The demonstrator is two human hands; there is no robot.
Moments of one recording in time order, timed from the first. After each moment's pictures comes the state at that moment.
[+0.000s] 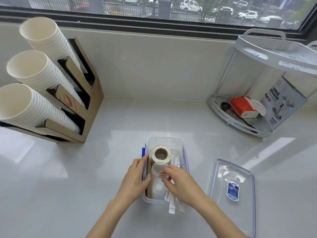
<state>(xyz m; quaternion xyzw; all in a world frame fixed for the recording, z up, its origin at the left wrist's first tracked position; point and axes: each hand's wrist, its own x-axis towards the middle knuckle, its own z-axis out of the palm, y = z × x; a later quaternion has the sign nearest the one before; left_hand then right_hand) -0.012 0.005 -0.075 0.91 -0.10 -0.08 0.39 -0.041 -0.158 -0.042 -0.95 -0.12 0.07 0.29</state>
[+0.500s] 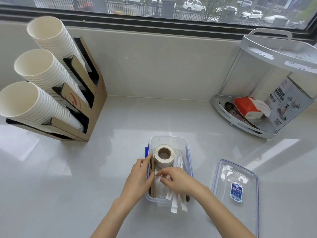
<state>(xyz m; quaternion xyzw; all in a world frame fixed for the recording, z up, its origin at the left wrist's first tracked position) -0.014 0.005 -0.079 0.92 -0.09 -0.07 0.38 -0.018 -0.151 -0.052 -0.92 -0.11 0.23 0.30</state>
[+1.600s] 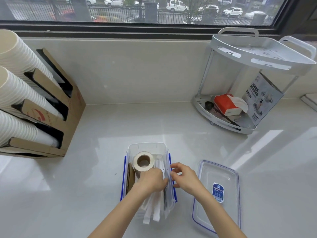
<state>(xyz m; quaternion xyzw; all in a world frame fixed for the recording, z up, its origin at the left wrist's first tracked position) 0.017 -0.100 -0.049 0.93 -0.17 -0.30 0.09 -0.022 -0.221 -0.056 -0.82 0.17 0.16 0.52</state>
